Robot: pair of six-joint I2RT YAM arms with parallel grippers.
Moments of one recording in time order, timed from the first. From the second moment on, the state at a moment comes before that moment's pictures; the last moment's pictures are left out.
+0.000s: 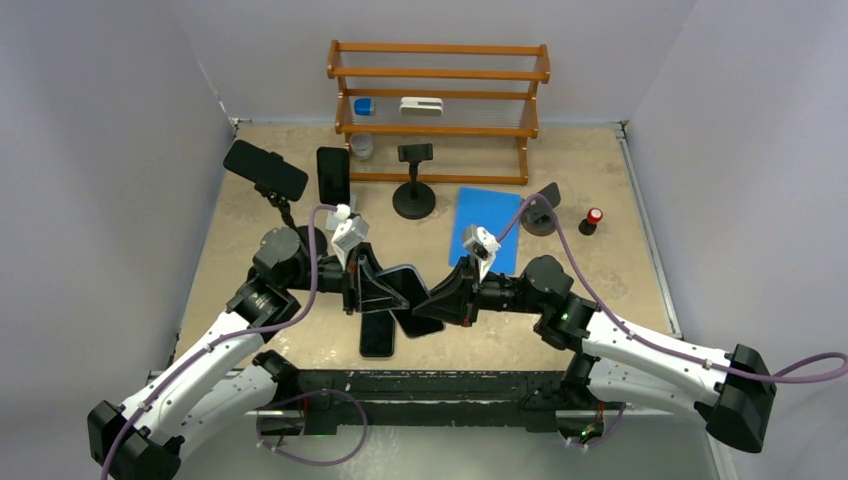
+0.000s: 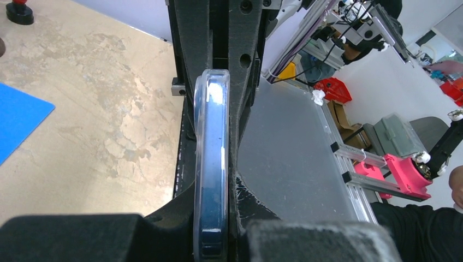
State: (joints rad) left arm -0.59 0.77 0.64 0.15 1.04 -0.51; right arm 0.99 0.90 0.56 0.43 -0.54 0.51
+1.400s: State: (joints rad) left arm -0.60 0.66 0.70 -0.15 0.08 -0.35; right arm 0.98 1.02 0.26 0.43 -0.08 0.90
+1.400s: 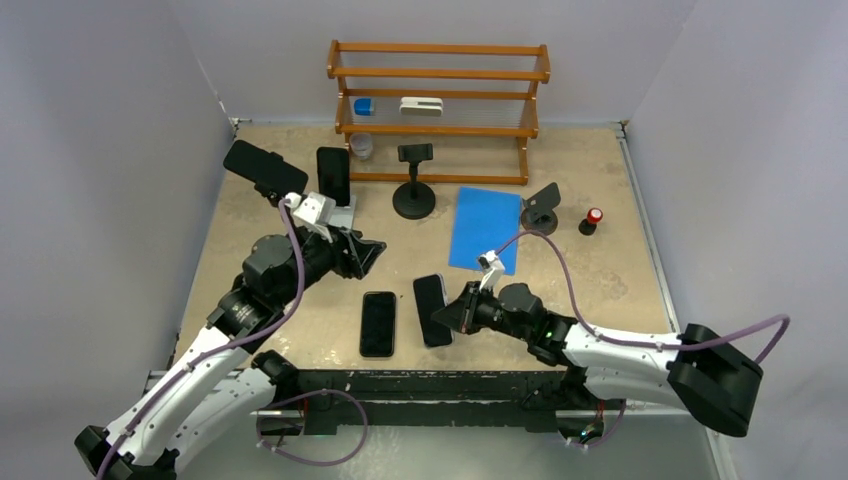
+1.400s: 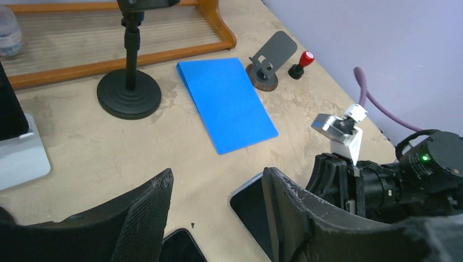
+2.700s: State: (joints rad) left arm -0.60 0.60 0.68 -0.15 0.13 -0.33; right arm 0.94 1.70 0.22 1.11 -0.16 1.27
